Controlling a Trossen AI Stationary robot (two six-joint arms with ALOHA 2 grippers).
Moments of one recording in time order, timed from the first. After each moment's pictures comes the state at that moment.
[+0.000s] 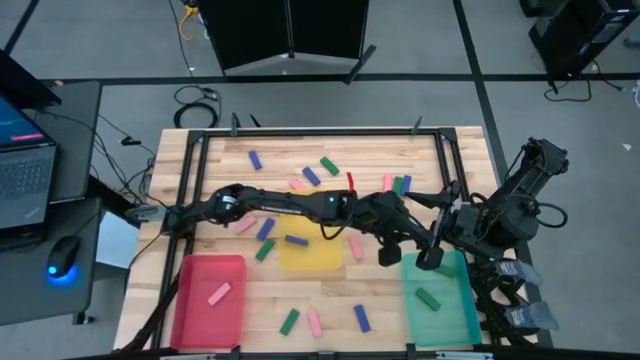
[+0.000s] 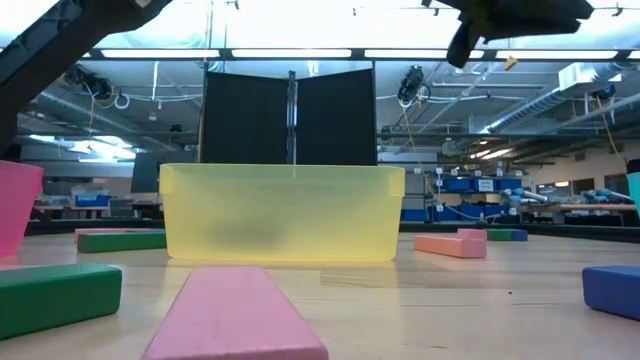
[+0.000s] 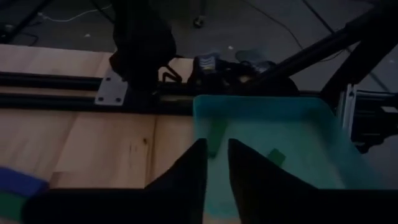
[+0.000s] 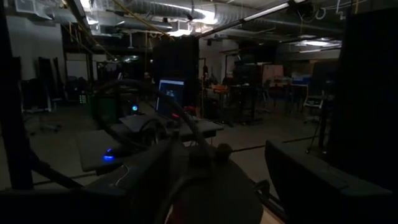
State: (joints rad) left arm -0.11 2.38 2.35 -0.41 0.01 -0.13; right arm 0.80 1.08 0.95 0.55 1.19 -0.38
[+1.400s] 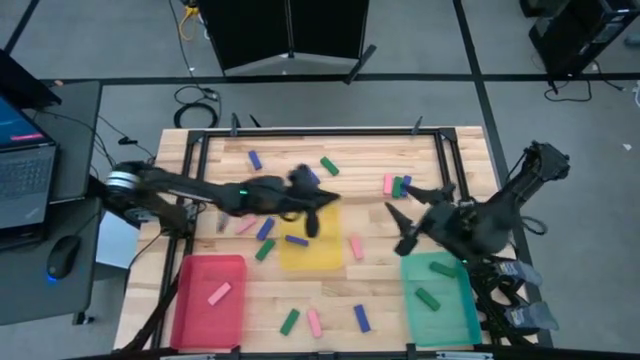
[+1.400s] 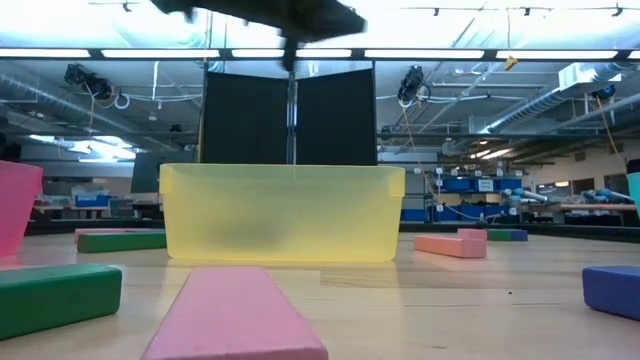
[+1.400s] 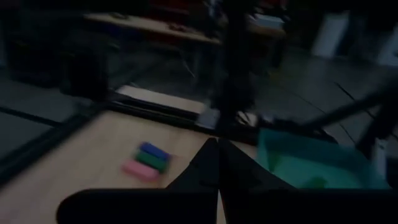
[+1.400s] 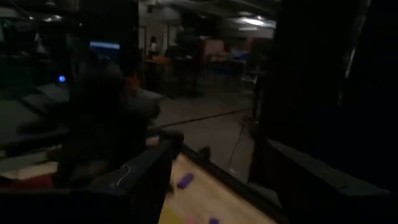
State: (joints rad) left arm -0.05 1.44 0.94 0.41 -0.25 -0.19; right arm 0.69 1.16 0.95 0.29 1.37 -0.12
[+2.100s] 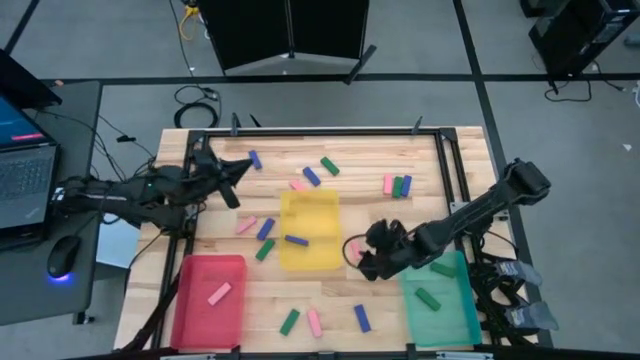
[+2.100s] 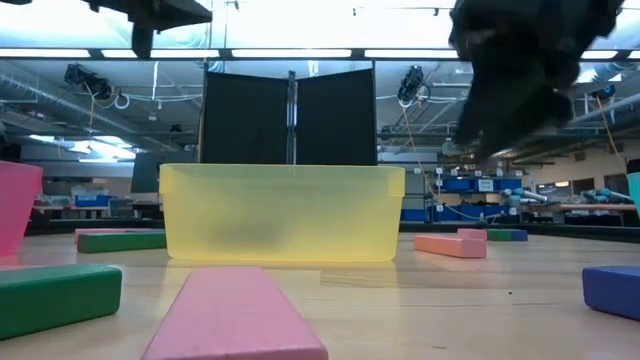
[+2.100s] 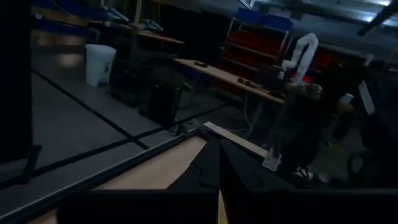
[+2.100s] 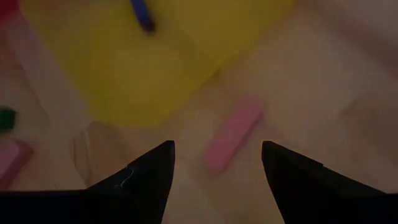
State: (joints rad) left arm -0.06 0.57 0.58 0.03 -0.61 -0.30; right arm 0.47 1.55 0.95 -0.54 0.44 1.15
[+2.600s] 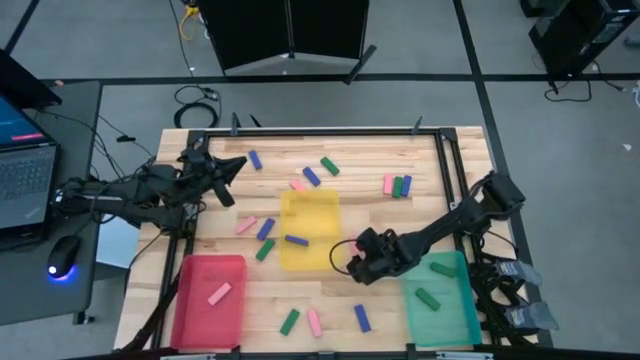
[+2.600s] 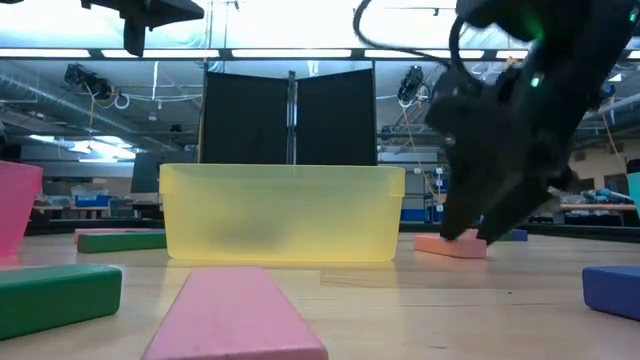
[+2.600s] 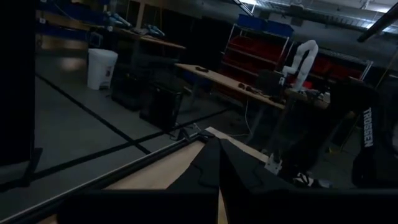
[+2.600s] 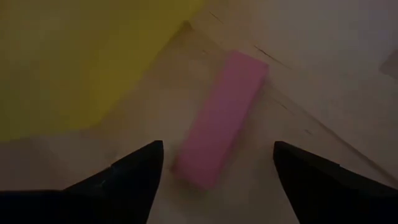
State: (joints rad) left arm -0.06 0.53 0.58 0.01 -0.61 -0.29; right arm 0.43 1.79 0.95 -0.46 0.43 1.29
